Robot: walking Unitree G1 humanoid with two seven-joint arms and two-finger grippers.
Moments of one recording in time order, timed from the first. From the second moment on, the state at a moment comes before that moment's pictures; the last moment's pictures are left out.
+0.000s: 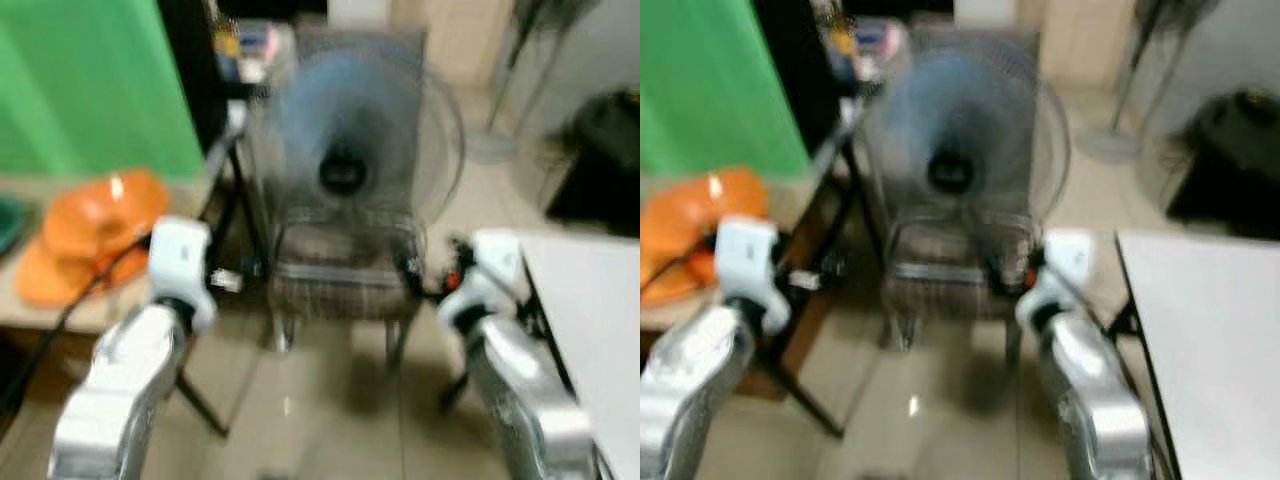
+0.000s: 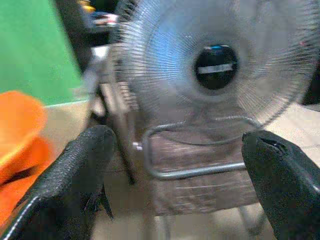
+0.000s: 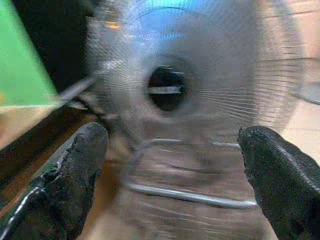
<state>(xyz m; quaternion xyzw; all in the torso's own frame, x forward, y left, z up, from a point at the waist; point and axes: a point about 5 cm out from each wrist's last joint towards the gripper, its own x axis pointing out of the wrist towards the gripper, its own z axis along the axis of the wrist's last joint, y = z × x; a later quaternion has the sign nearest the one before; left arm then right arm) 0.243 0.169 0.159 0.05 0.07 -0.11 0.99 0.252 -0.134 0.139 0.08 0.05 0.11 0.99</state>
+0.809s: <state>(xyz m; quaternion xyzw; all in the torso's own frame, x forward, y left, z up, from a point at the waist) 0.244 0.168 0.167 0.06 0.04 -0.11 0.99 0.256 -0.122 0.143 0.07 0.05 0.19 0.98</state>
